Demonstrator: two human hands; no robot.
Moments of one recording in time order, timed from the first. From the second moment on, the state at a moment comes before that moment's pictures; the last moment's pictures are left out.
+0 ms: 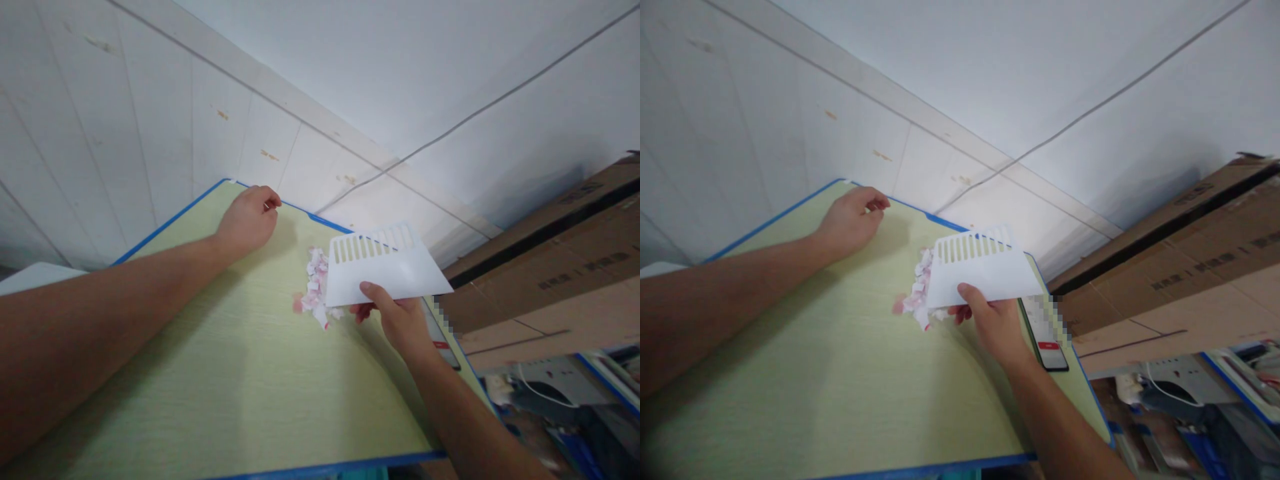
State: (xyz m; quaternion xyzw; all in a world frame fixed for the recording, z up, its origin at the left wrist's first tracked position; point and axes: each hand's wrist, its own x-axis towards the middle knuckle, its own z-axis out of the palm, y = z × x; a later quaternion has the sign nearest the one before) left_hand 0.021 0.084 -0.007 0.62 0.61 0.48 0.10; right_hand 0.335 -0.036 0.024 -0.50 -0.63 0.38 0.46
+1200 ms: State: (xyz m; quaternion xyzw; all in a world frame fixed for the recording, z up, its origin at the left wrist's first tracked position) left_hand 0.022 0.082 -0.008 0.64 0.58 0.49 0.07; right_hand 0.314 -0.037 0.031 -0.45 -0.72 0.37 0.37
